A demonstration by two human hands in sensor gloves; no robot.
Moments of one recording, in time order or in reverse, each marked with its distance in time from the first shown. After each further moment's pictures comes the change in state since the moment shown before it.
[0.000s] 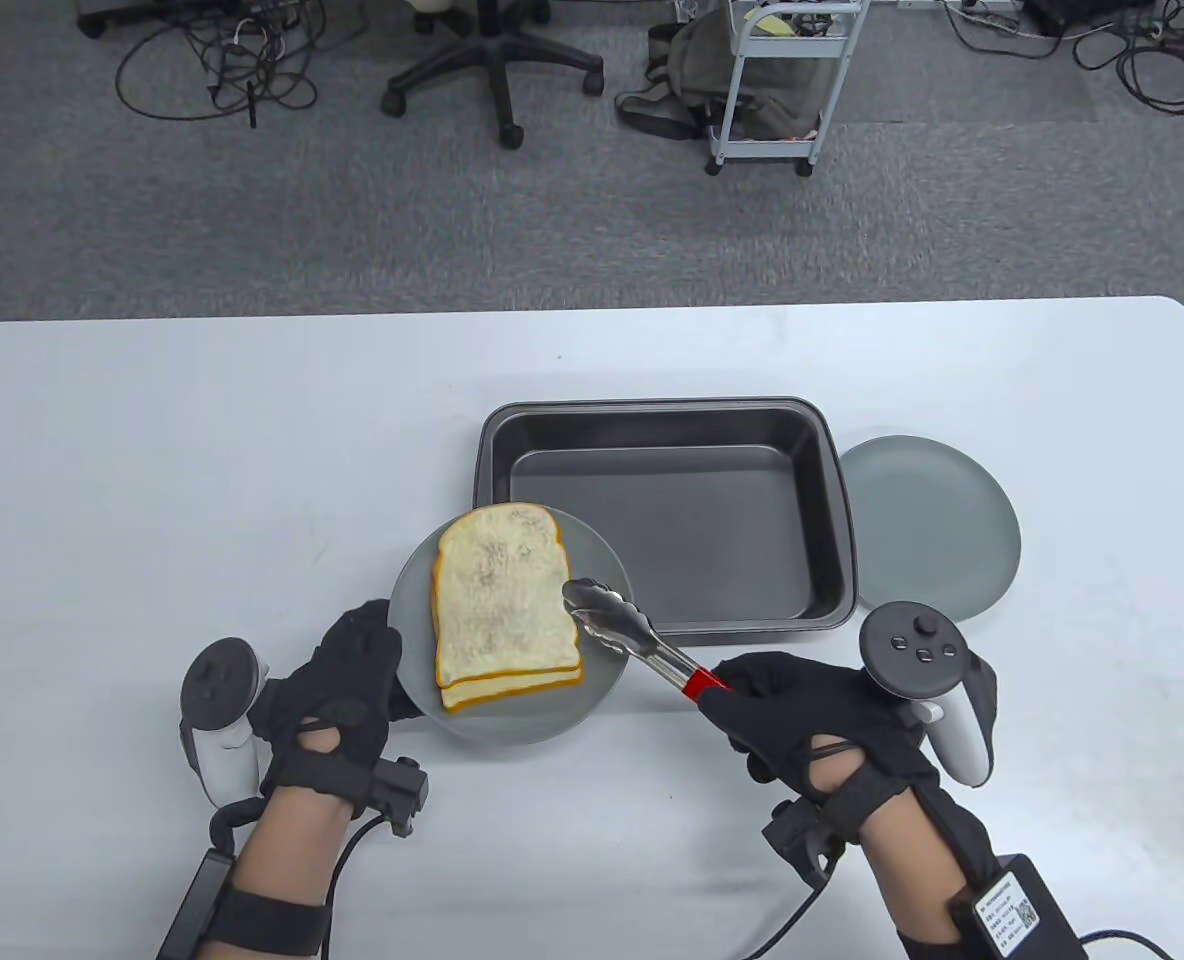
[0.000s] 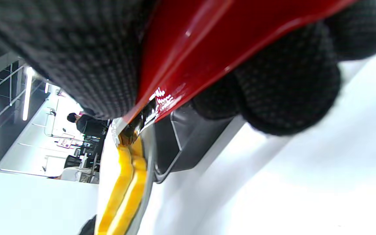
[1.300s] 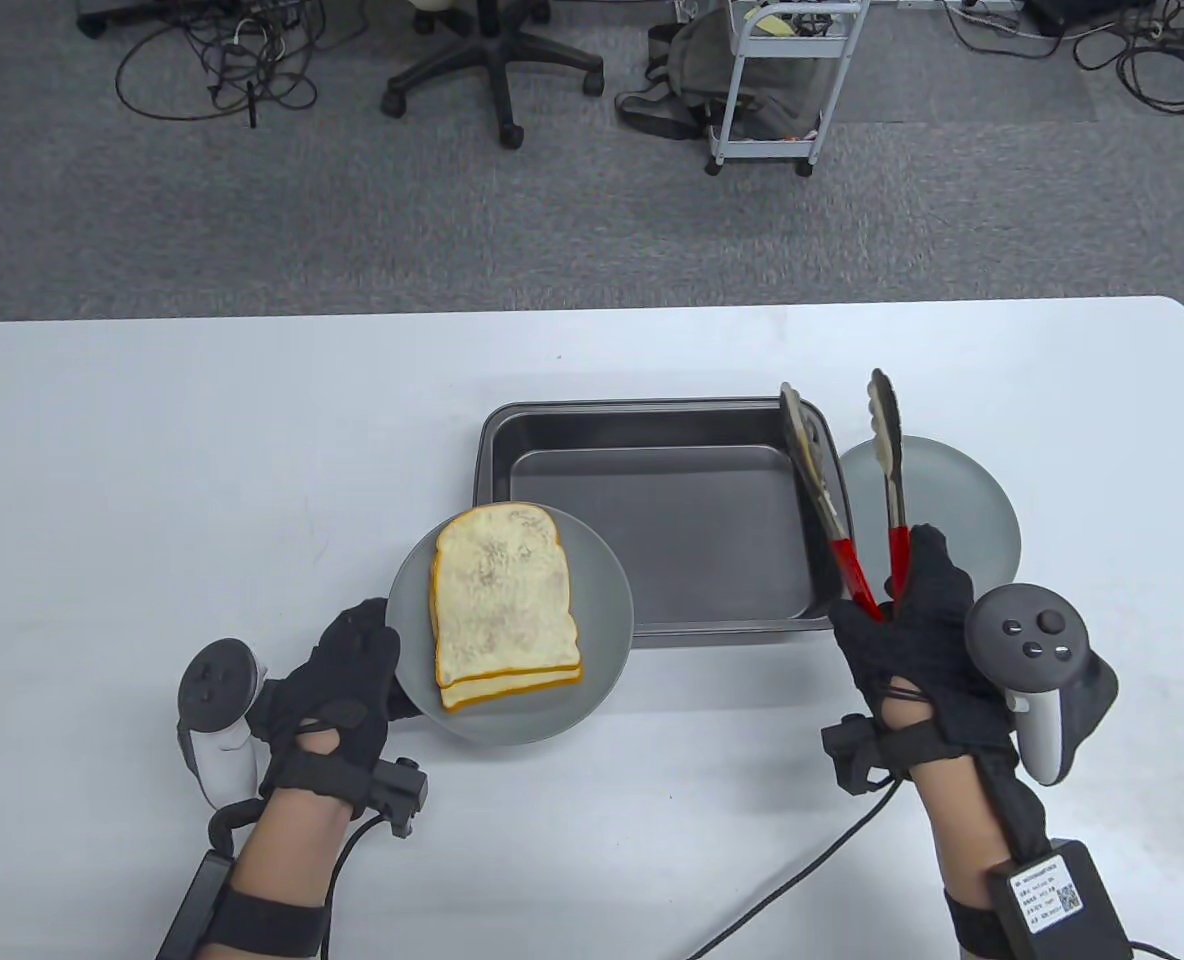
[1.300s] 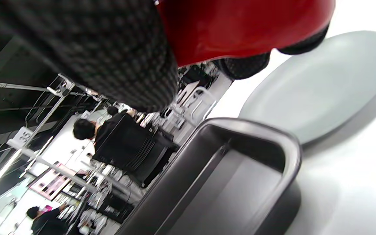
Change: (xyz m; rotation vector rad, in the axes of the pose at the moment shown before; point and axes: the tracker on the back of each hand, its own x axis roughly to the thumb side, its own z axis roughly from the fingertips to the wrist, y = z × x) left_hand 0.001 0.001 0.001 0.007 -0.015 -0.011; right_hand -0.008 -0.083 0.005 -0.619 0.019 0.145
